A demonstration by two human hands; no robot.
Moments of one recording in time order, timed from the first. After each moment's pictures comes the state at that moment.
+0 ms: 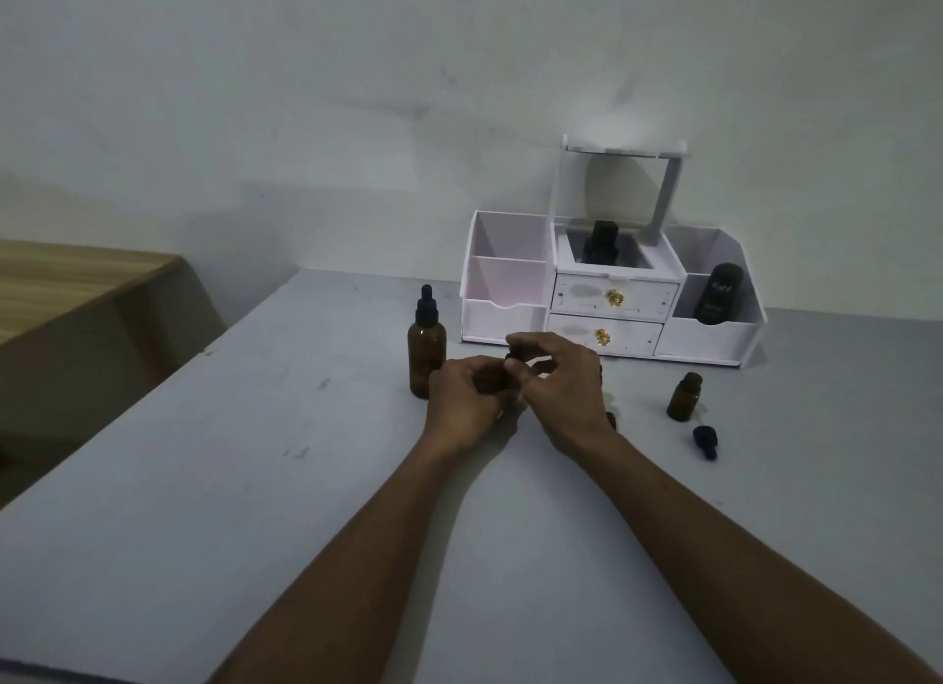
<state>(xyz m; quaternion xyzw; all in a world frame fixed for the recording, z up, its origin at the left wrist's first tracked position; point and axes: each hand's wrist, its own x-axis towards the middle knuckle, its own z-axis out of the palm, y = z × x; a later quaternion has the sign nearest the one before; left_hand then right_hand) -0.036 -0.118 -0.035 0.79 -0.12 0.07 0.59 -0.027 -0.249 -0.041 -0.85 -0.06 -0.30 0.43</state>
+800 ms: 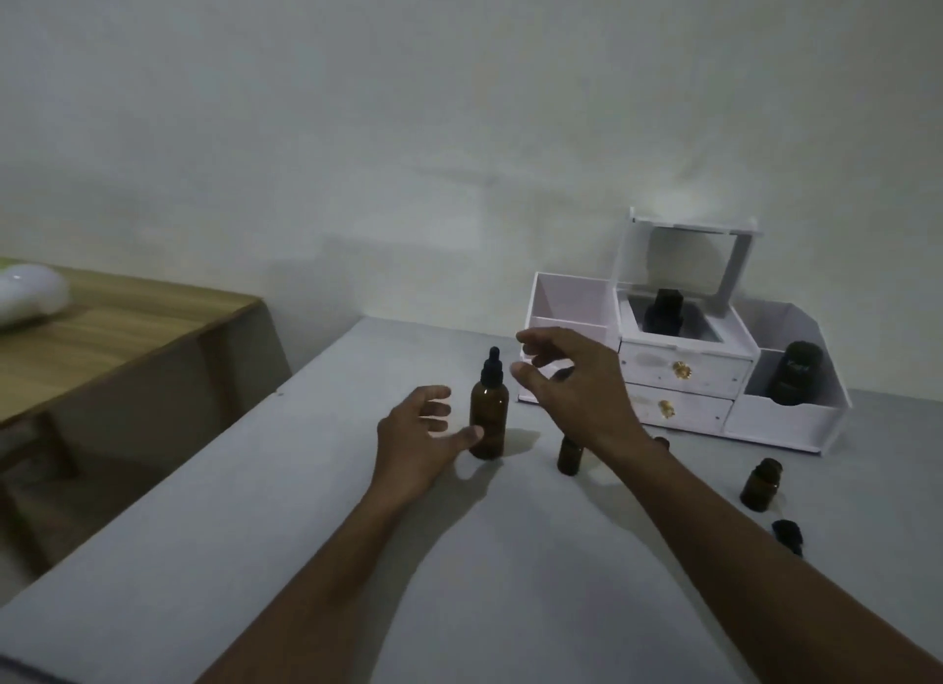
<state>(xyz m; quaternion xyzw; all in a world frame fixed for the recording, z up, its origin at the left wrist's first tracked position) -0.027 -0.015 -0.022 0.83 0.01 0.13 0.54 -0.011 -0.202 0.036 -0.84 -0.16 -0.29 0.42</state>
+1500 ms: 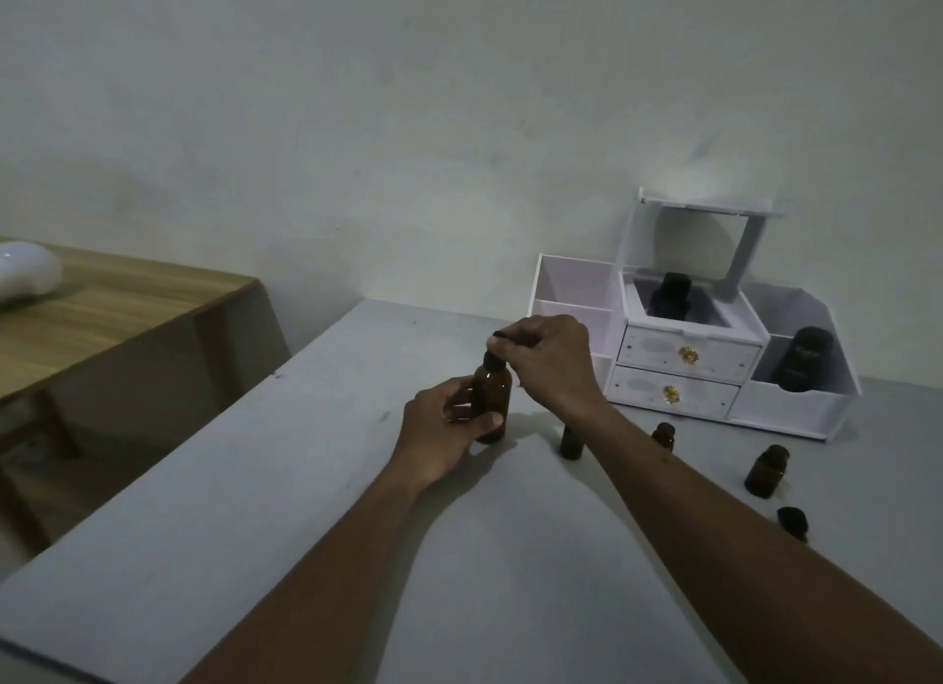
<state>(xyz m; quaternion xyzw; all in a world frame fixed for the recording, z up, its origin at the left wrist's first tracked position) -0.020 -0.031 -0.022 0.84 -0.03 0.06 0.54 0.008 -0.172 0.040 -0.86 -0.11 -0.25 0.44</state>
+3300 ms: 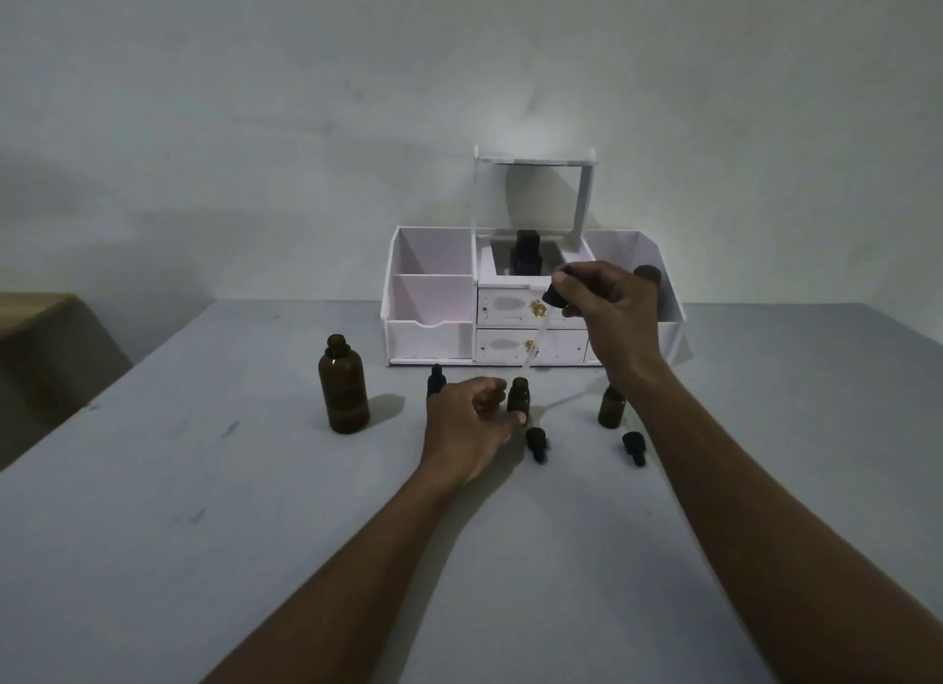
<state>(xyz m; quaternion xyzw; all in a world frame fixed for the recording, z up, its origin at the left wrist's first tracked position) -0.035 -0.188 -0.033 0.84 -0.14 0.04 0.53 -0.035 -0.349 0.052 -0.74 -0.03 -0.37 0.55</state>
